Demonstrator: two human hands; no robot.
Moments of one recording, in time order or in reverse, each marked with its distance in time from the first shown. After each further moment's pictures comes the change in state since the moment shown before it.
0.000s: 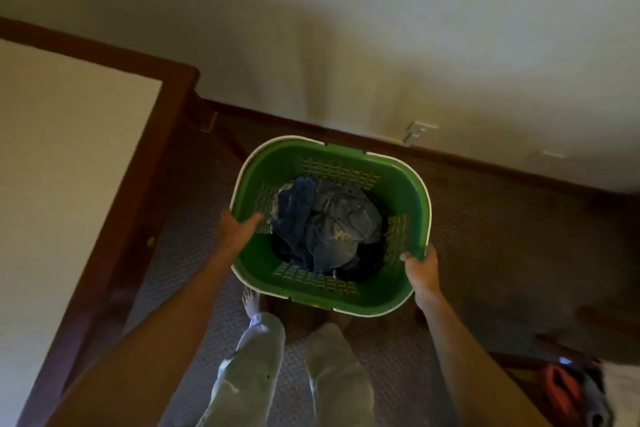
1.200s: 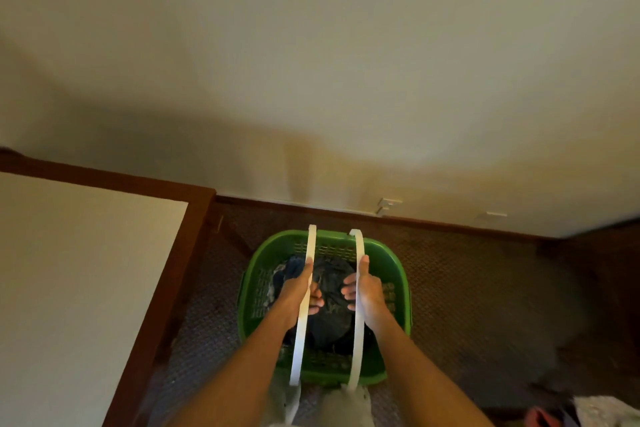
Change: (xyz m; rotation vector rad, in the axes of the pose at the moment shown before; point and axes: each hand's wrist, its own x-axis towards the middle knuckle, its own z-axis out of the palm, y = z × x) left_hand -0.093 0.133 0.023 -0.308 -0.503 -0.205; right_hand -0.098 -0.148 0.071 0.174 -0.076 0.069
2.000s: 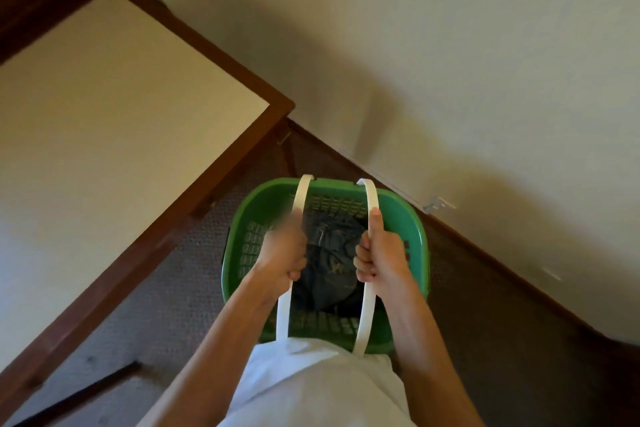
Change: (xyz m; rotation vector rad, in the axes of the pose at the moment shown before) left_hand -0.179 -0.036 0.002 -0.592 0.225 0.098; right_hand -0.128 -0.054 -0.052 -0.261 -0.418 -0.059
